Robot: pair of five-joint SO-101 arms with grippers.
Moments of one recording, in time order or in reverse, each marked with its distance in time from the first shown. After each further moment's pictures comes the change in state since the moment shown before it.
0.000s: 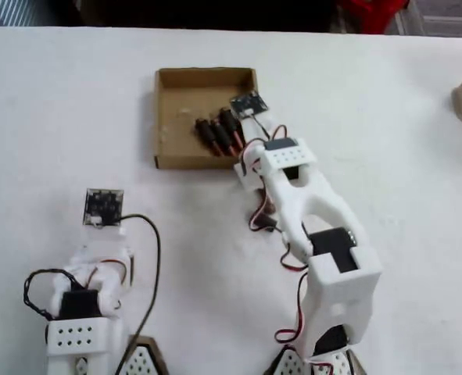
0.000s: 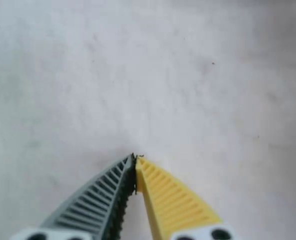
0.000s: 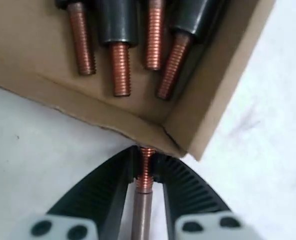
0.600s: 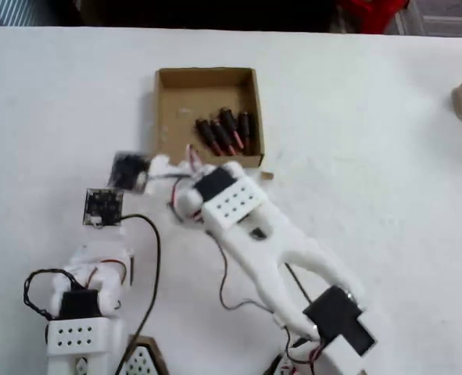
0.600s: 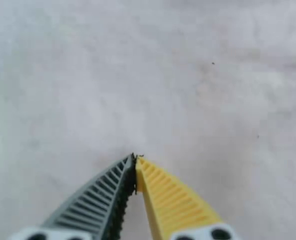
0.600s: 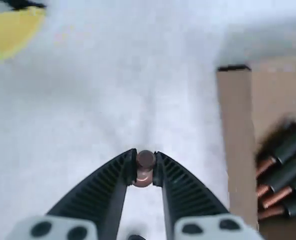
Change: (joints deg) left arm 0.0 0.0 0.0 0.0 0.0; right arm -27.1 -23.6 8.5 8.9 32.9
